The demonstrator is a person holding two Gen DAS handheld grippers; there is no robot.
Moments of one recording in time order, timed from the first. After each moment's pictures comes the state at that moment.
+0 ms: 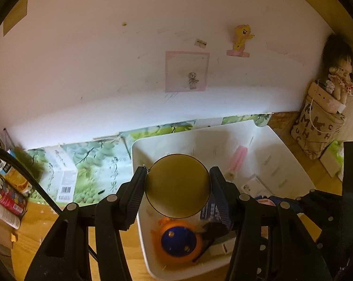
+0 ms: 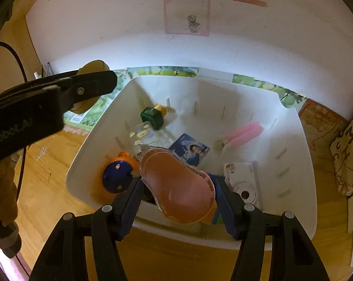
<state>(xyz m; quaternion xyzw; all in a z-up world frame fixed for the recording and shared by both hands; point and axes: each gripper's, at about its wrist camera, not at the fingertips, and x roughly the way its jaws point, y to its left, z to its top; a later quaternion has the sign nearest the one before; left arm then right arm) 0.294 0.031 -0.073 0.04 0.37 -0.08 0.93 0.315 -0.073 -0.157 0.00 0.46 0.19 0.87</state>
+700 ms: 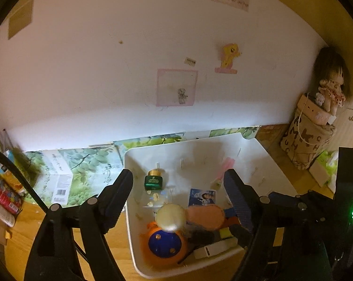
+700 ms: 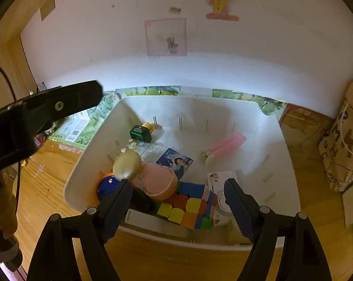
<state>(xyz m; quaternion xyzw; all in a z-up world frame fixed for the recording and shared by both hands) 0.271 0.028 -0.051 0.01 0.34 -0.08 0.94 0.305 -0.096 -0.137 0.03 0.42 0.16 0.89</state>
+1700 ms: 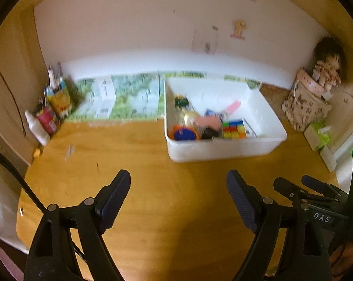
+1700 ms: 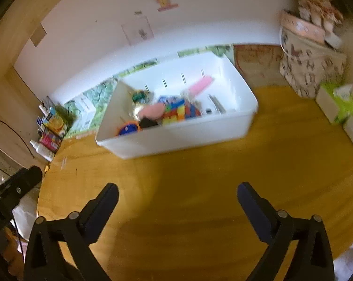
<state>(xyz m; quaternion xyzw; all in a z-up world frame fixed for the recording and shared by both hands) 0.100 0.057 -0.046 -0.02 0.45 0.00 0.89 0.158 -0.139 -0.126 0.16 0.49 0.10 0.85</state>
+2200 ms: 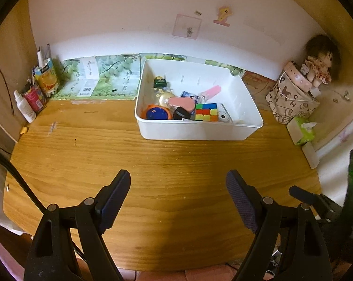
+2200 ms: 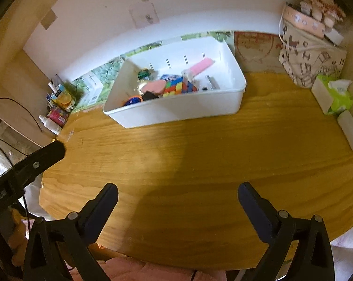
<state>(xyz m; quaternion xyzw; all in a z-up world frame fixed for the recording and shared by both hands) 0.096 0.018 -0.034 -0.06 0.49 -0.02 0.87 0.125 -0.162 -0.105 0.13 0.53 0.13 0.83</state>
